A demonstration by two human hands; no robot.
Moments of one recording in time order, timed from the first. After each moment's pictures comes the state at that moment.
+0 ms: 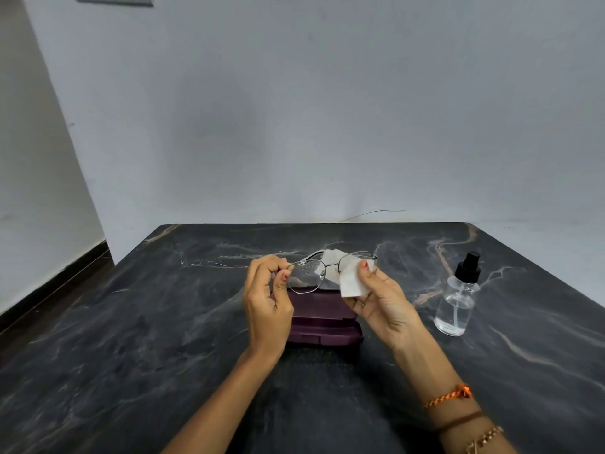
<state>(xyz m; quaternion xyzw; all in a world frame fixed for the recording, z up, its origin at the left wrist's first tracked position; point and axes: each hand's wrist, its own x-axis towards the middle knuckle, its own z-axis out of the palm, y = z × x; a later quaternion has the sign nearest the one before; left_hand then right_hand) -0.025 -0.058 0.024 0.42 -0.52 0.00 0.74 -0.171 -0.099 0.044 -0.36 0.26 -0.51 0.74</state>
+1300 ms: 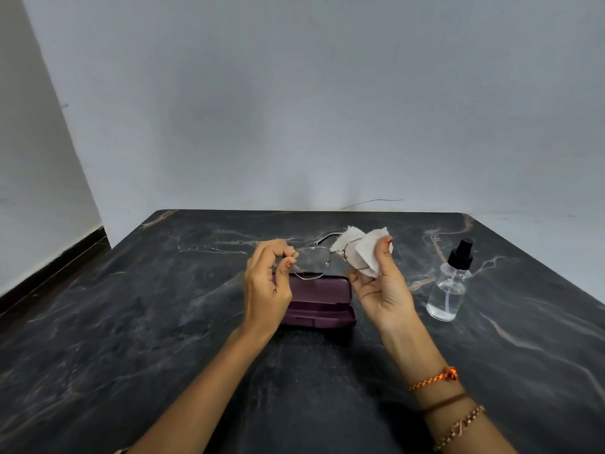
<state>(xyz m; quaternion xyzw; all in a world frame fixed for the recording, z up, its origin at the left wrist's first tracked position) -0.019 -0.059 0.021 0.44 -0.59 0.00 0.68 -0.168 -0.092 0.051 -0.23 0.24 -0.61 0.72</state>
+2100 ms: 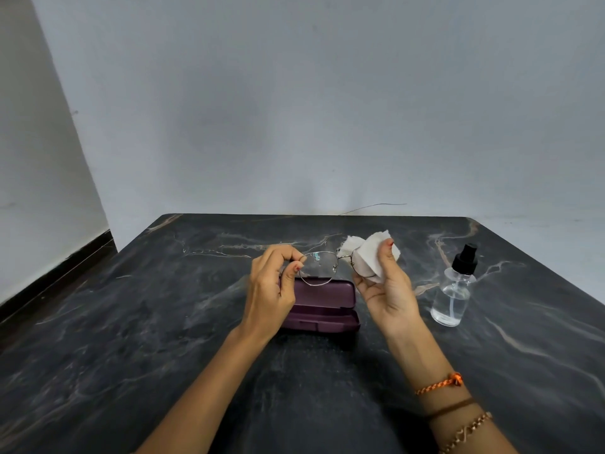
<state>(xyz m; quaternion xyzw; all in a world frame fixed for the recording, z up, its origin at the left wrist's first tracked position) -0.012 -0.058 0.022 0.44 -0.64 0.02 0.63 -0.169 -0.089 0.056 -0.26 0.23 -0.62 0.70</state>
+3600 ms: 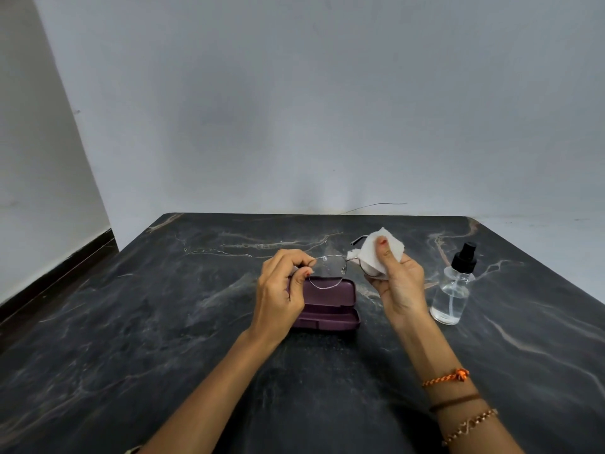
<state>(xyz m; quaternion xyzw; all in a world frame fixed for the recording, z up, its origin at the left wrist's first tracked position) -0.024 -0.054 0.020 0.43 -0.65 0.04 0.63 -0.182 -0.096 0.053 -0.41 0.26 -0.63 0.61</state>
